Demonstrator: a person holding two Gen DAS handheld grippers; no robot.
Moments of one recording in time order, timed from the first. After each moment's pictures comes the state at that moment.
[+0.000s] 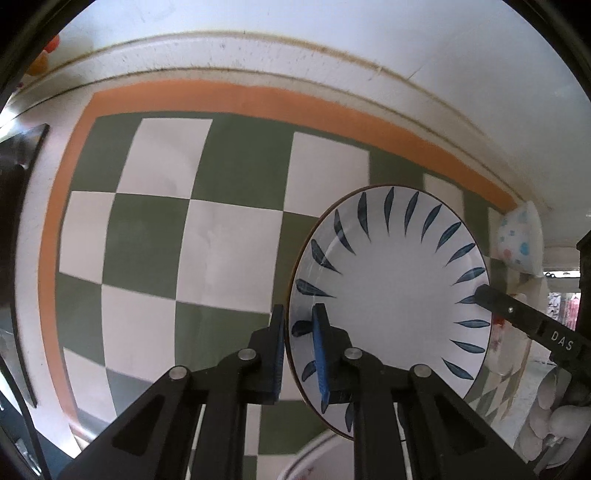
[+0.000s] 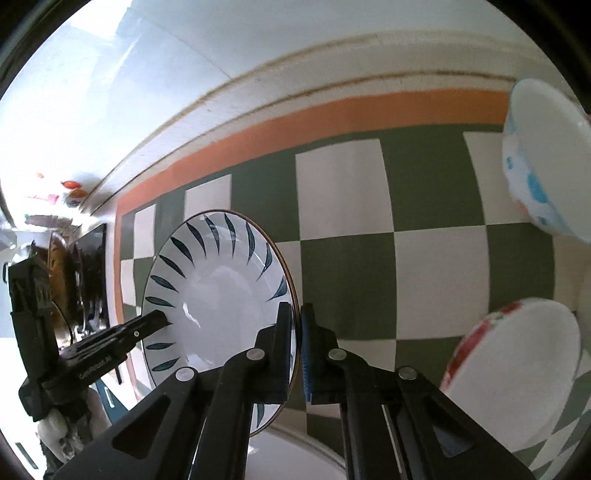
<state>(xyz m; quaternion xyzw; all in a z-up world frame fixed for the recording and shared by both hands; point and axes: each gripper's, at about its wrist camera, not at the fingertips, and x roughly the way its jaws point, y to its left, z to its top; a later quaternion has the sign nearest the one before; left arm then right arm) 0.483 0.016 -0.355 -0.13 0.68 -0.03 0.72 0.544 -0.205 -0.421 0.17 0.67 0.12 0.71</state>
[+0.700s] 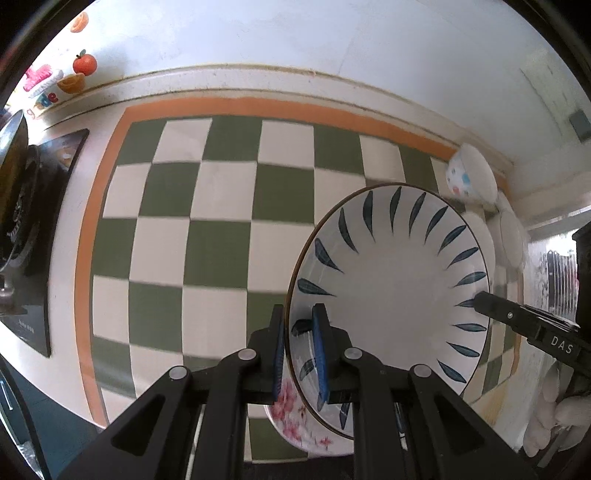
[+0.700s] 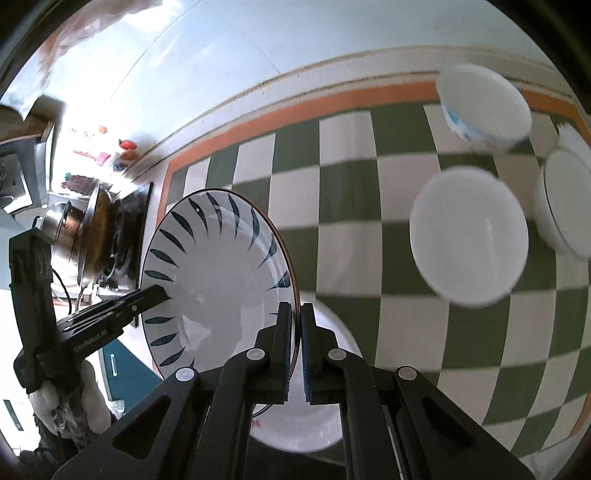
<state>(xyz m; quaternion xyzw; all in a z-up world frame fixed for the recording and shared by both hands) 0.366 -0.016 -0.279 -0.08 0.64 -0.05 0.76 0.410 -0.238 -0.344 0.17 0.65 0.17 0.73</state>
